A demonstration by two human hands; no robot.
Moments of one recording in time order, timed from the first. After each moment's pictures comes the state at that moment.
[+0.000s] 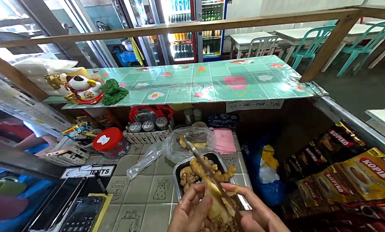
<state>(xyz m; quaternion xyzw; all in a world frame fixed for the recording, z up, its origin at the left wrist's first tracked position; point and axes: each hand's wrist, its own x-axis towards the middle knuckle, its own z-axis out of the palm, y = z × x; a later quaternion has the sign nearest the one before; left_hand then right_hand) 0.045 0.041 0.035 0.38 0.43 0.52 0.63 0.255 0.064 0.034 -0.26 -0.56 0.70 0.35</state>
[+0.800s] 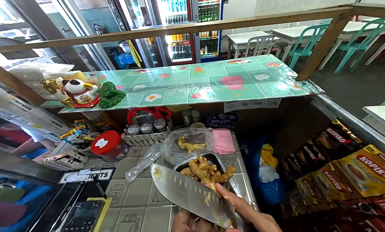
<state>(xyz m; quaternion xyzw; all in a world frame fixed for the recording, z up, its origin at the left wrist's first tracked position) 0.066 0.025 0.043 0.40 0.49 0.58 0.52 0.243 0.055 0.027 -0.36 -0.73 0.44 0.37</state>
